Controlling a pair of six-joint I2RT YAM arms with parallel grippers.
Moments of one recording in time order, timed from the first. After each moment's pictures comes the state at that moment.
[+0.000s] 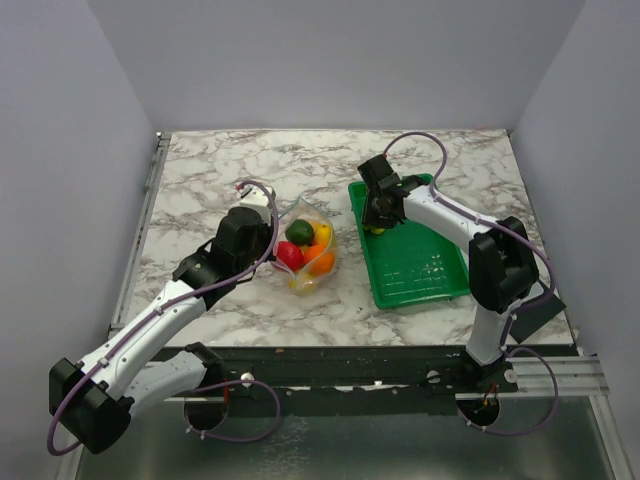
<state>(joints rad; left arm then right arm) -0.61 0.96 0.82 -0.38 -0.22 -0.26 0.55 1.86 1.44 -0.64 0.25 0.63</state>
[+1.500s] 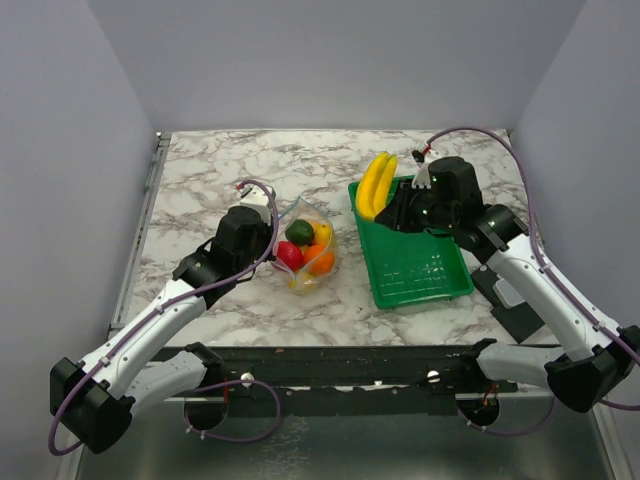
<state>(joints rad) -0.60 0.97 0.82 -0.38 -0.21 -0.26 0.55 1.20 1.25 -0.65 -0.08 0.47</state>
